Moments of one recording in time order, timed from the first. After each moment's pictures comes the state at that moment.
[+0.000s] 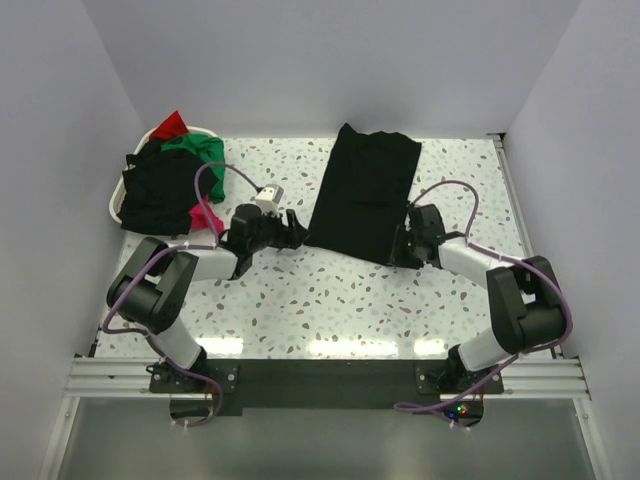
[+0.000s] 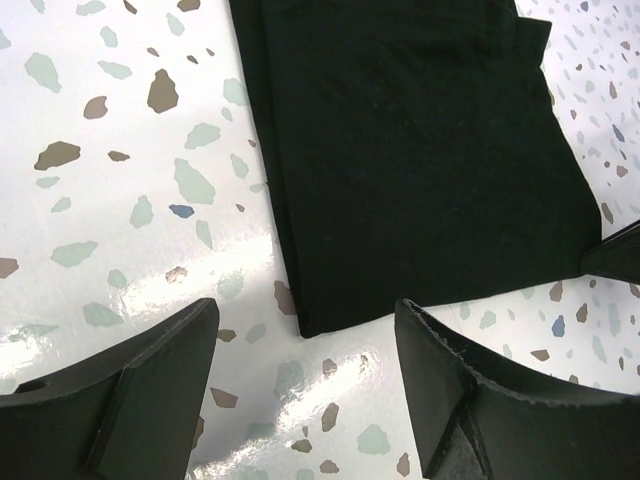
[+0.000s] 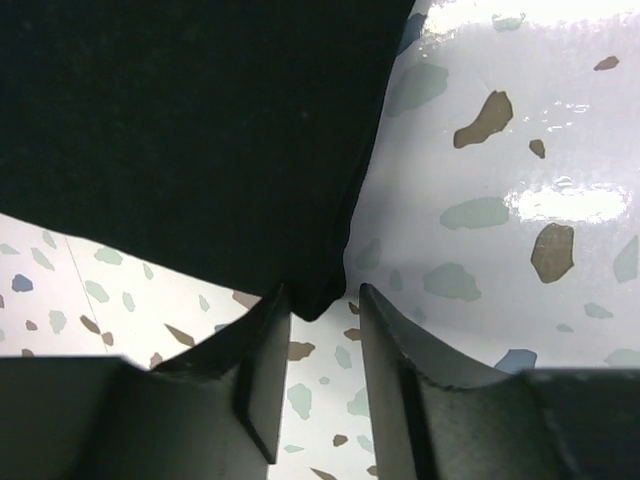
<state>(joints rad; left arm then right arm) -0.41 1.68 0.65 0.61 0.23 -0.37 0.29 1.52 0.75 -0.23 -0.08 0.49</state>
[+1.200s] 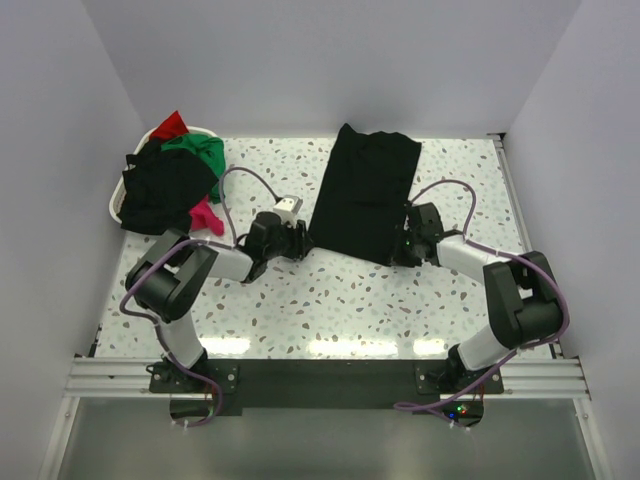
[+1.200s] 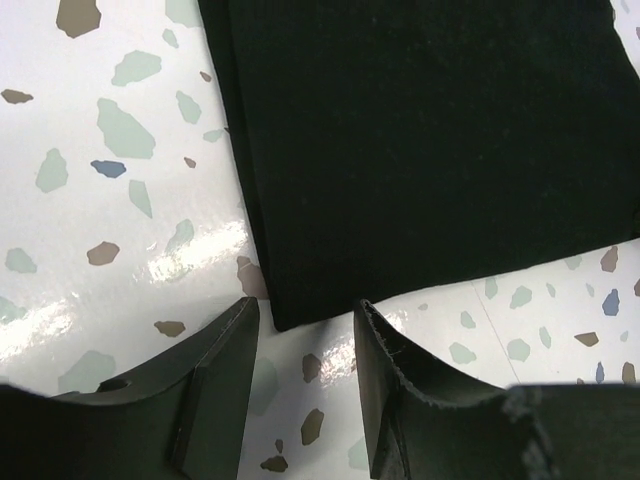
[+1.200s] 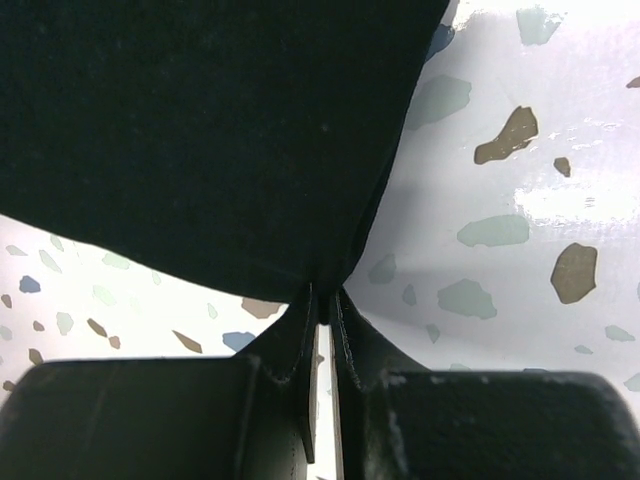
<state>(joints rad) -0.52 1.78 0.67 0.59 0.14 -0.33 0.29 1.56 0.76 -0.21 -0.10 0.49</state>
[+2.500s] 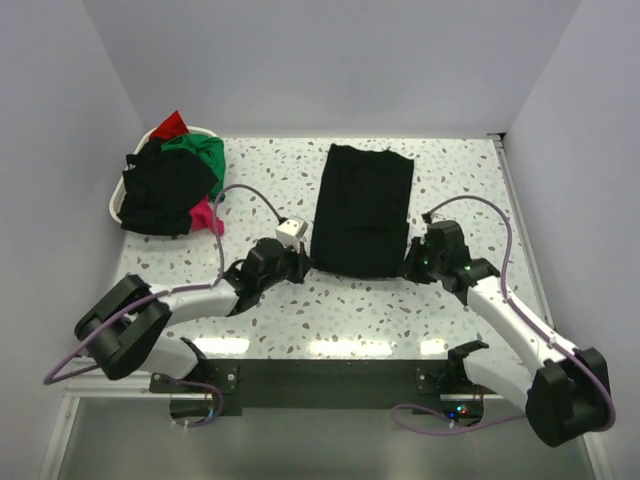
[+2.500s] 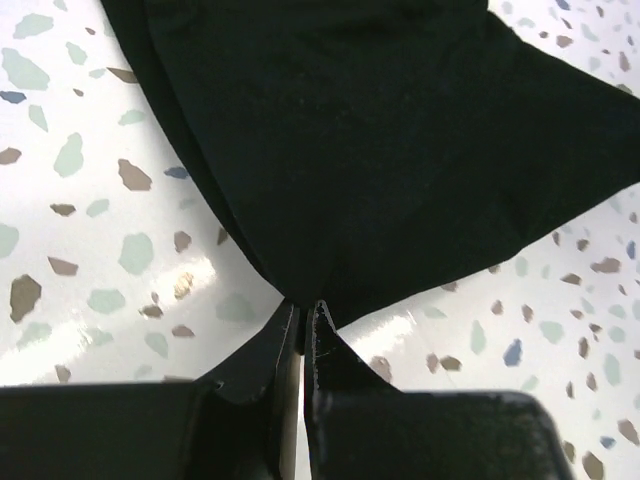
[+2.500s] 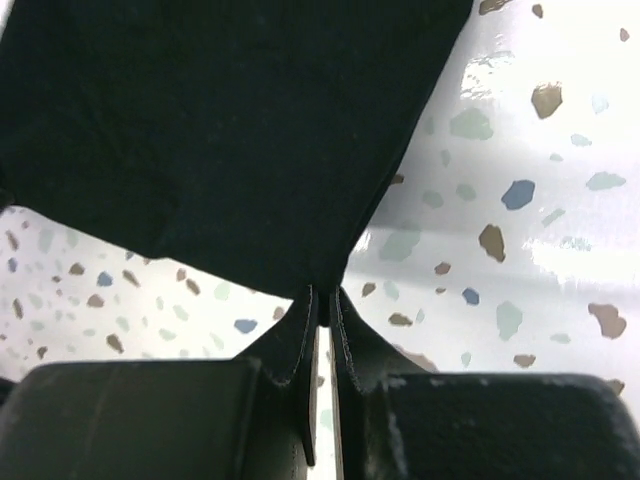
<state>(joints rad) -0.73 1.43 0.50 0.47 -0.02 -0.35 0.33 1.07 0.63 -0.43 -0.09 0.51</state>
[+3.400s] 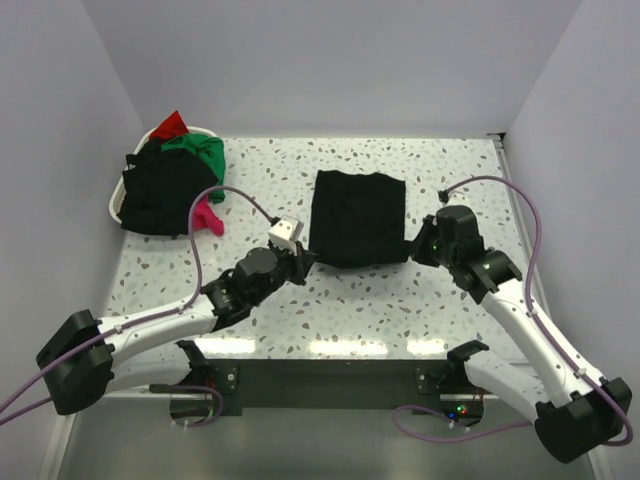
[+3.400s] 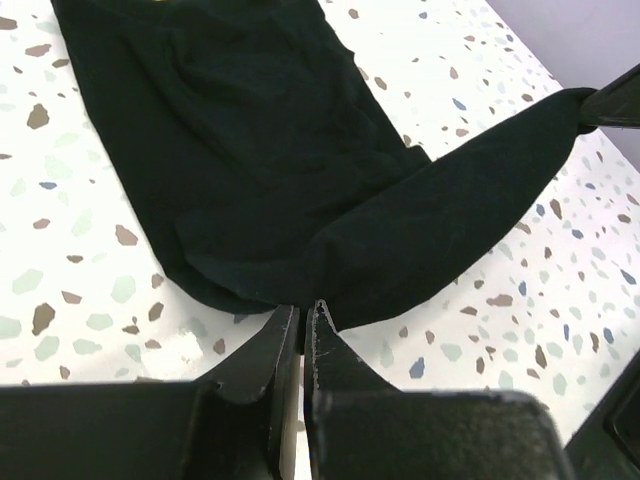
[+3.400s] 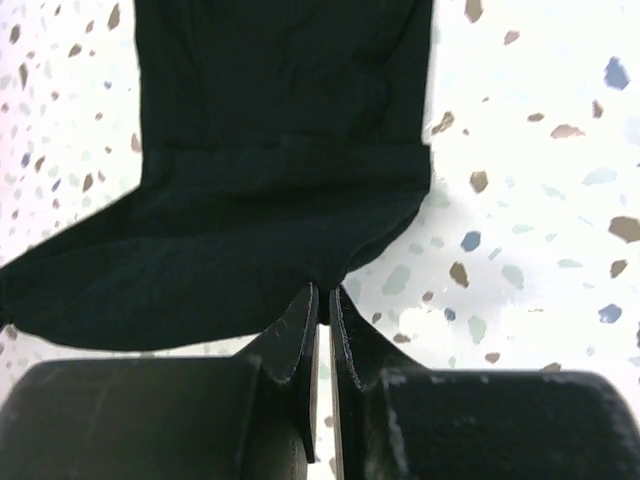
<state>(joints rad) -0.91 1.08 0.51 0.31 -0.24 -0.38 0.40 0.91 0.84 -0.63 0.12 0.56</state>
